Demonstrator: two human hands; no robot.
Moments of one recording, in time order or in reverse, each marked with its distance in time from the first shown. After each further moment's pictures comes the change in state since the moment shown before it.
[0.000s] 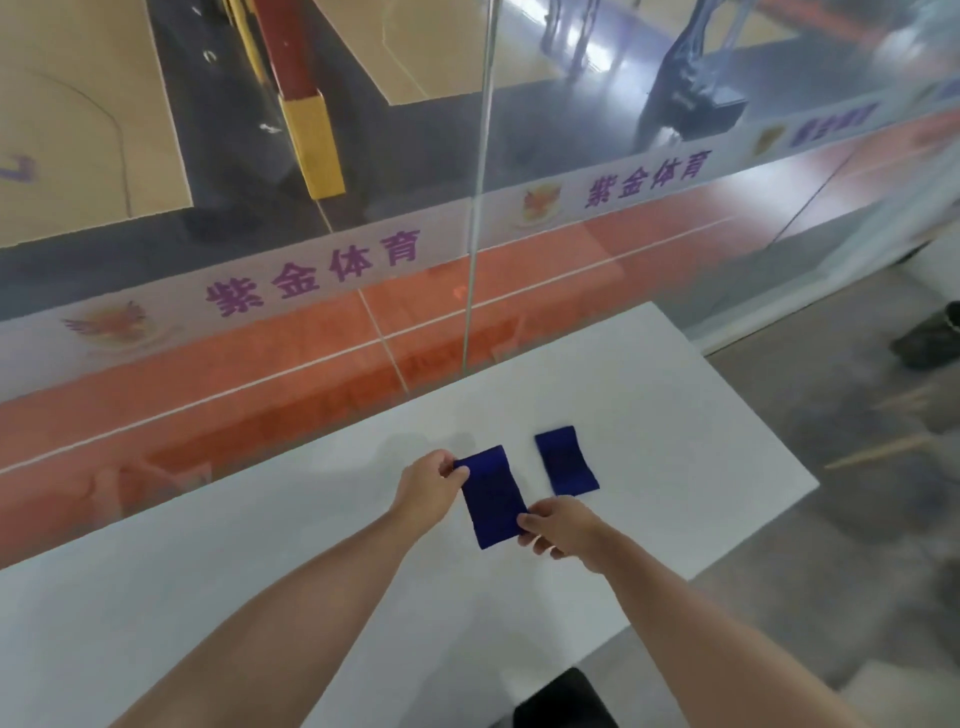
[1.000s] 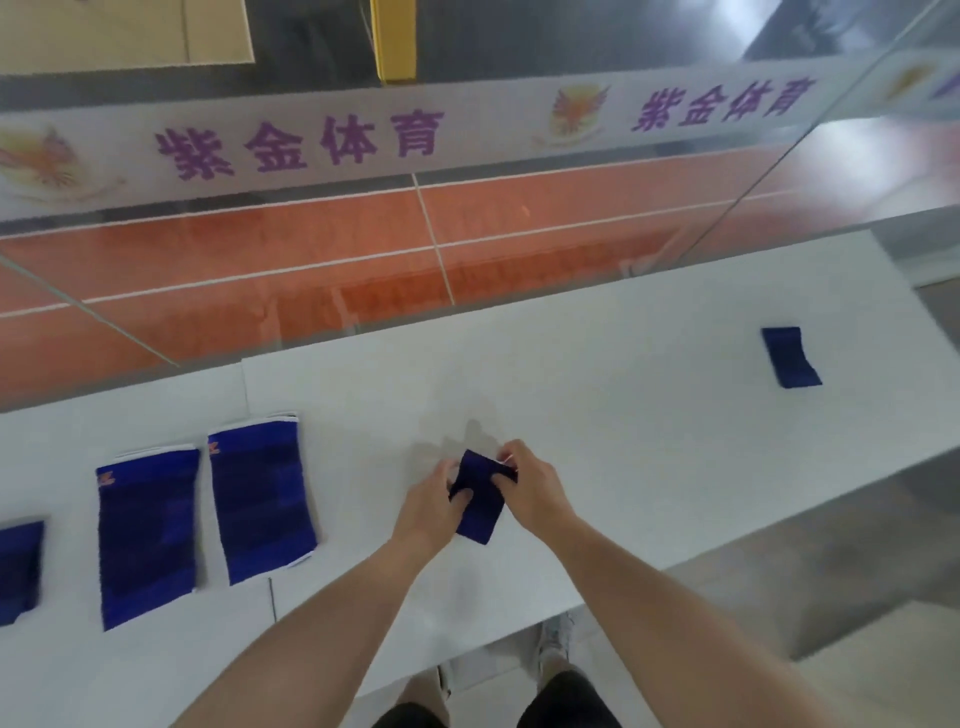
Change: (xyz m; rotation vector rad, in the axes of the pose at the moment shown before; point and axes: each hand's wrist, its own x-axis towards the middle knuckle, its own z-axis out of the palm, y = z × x) left_hand -0.217 -0.411 -0.193 -0.121 -0.062 -0.135; right_hand -0.049 -0.082 0.494 -0.291 0.186 -0.302
